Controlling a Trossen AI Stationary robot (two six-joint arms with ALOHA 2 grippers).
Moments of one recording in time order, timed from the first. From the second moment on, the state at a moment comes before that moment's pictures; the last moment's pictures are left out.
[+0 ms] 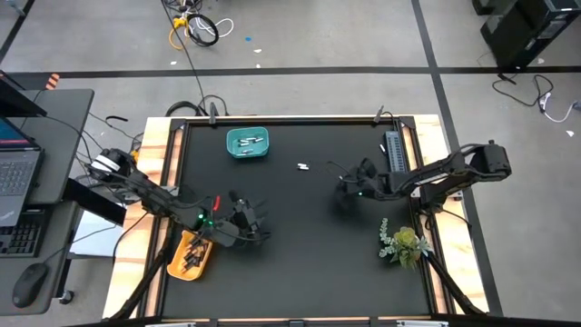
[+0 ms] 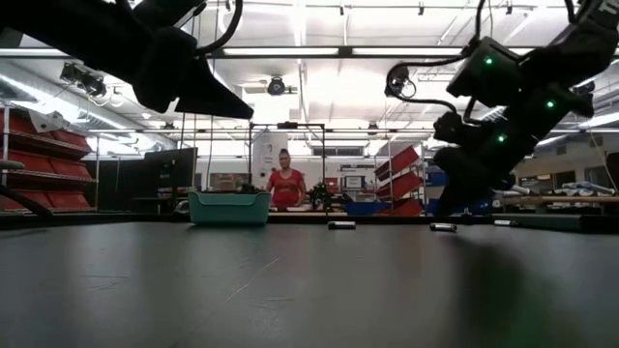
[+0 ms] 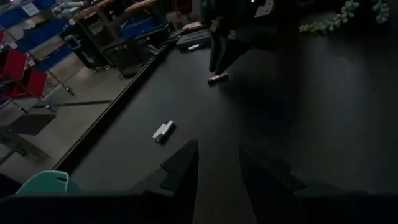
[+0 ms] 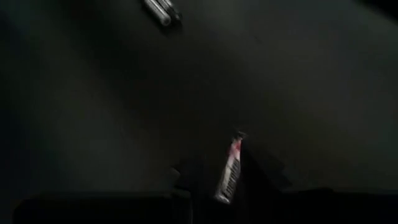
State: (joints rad) left arm -0.47 1.46 0.60 0.36 -0.93 -0.06; right arm -0.05 1.38 0.41 0.04 0.50 0.53
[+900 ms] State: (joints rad) left arm -0.46 1.46 0.60 0.38 -0.93 -0.06; right arm -0.03 1.56 0.33 0.35 0.53 0.55
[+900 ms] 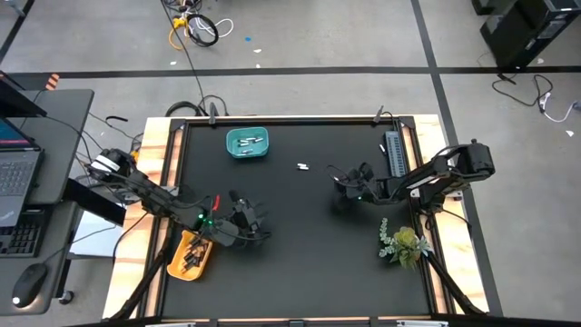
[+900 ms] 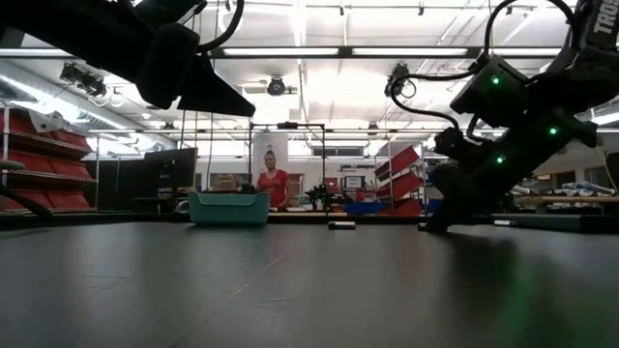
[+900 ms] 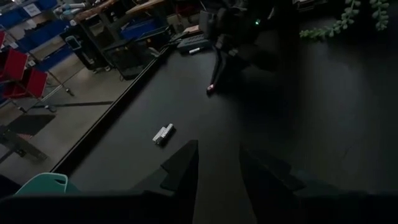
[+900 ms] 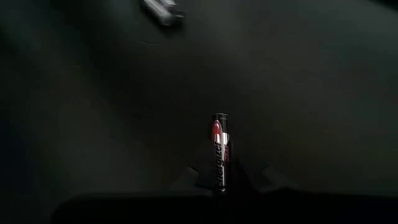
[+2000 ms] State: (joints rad) left arm -0.59 1.26 0.60 -0.05 -1.12 -0.30; right arm 0.08 1.70 0.50 0.62 0.37 0.29
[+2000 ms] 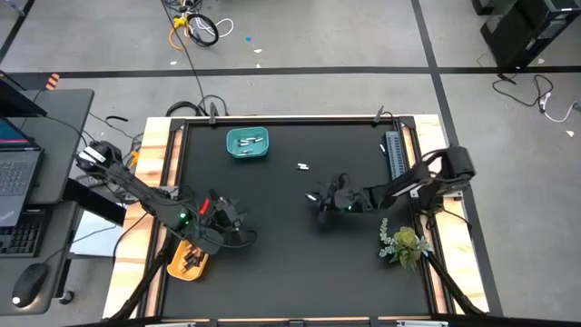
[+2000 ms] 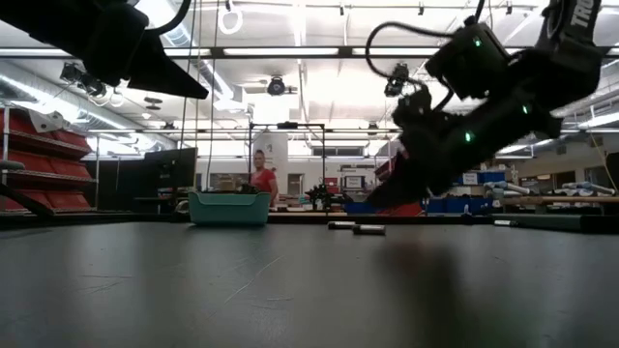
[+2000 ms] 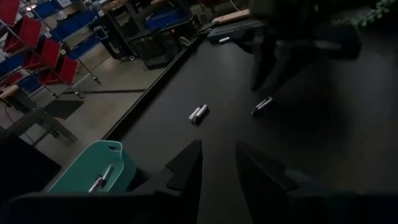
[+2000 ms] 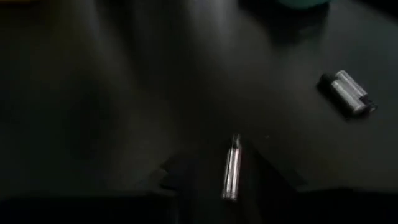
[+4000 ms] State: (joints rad) left arm -0.57 1.30 0.52 0.11 -1.09 -0.42; right arm -0.33 2.15 1.73 -0.12 -0.02 -0.10
